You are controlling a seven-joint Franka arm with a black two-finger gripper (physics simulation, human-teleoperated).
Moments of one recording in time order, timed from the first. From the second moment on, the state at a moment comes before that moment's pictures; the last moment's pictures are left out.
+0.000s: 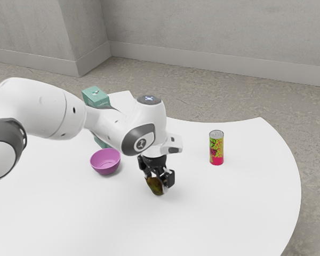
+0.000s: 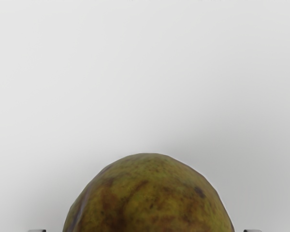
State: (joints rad) arm -0.31 0.45 0.05 -1.89 0.00 2.31 -0.01
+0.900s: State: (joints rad) arm -0.10 0.27 0.06 -2.02 -0.02 2.30 -0.02
